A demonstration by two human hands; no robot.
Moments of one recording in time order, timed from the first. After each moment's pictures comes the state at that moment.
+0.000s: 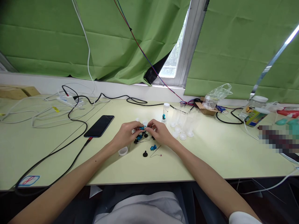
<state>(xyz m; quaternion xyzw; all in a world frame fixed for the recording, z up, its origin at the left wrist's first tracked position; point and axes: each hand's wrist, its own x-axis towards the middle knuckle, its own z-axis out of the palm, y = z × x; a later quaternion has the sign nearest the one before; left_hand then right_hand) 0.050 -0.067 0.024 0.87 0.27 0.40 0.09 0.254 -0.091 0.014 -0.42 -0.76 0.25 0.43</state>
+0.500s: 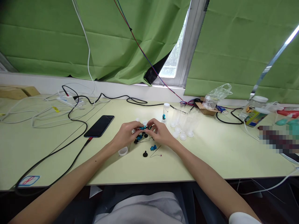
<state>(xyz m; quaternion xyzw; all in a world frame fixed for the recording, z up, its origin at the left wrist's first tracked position) 0.050 -0.067 0.024 0.87 0.27 0.40 0.09 0.253 -0.094 0.017 -0.42 -0.76 0.25 0.43</state>
